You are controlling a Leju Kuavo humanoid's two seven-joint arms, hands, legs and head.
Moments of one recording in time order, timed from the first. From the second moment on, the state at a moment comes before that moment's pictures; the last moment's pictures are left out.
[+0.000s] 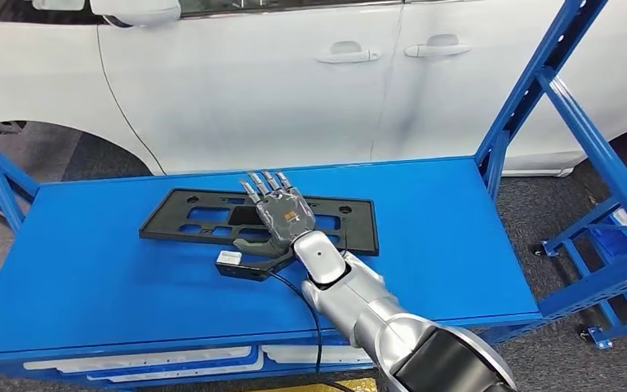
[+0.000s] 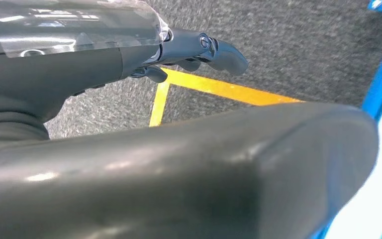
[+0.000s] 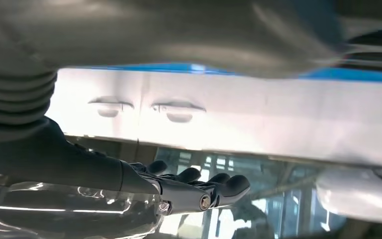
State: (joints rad) left arm -0.11 -0.10 1.26 -0.20 -0.84 -0.06 -0.19; right arm -0.82 0.32 0.56 -0.32 1.40 -0.49 0.05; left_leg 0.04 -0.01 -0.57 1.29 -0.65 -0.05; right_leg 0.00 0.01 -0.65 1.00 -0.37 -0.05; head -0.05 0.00
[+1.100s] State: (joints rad) left arm -0.11 -0.11 1.27 -0.20 -0.82 -0.04 -0.23; right arm -0.74 0.25 0.28 -0.81 0.44 -0.50 -0.52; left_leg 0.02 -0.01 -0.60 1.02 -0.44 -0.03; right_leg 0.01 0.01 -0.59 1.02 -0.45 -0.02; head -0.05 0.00
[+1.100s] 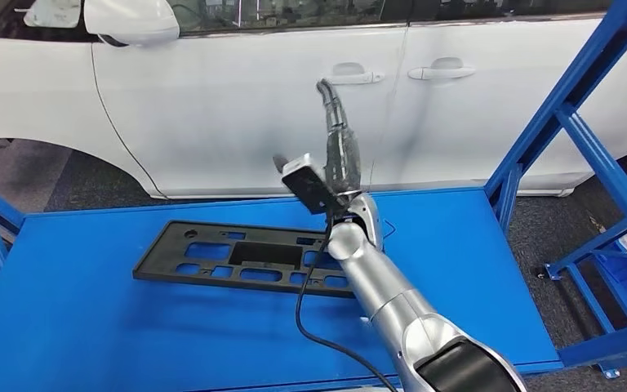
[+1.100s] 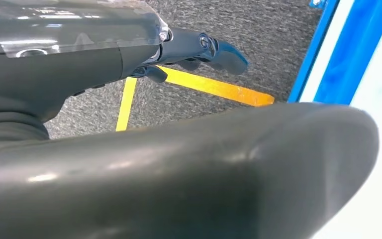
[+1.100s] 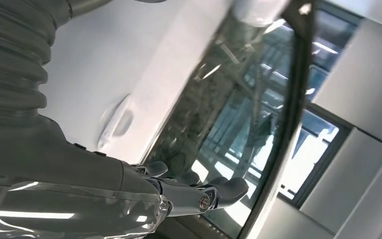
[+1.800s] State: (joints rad) left arm -0.10 -0.11 1.29 -0.20 -0.82 -0.04 -0.22; right arm -0.57 0.14 0.23 -1.25 0.23 -0.30 -0.52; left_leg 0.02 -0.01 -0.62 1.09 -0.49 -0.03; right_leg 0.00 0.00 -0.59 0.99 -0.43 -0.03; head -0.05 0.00
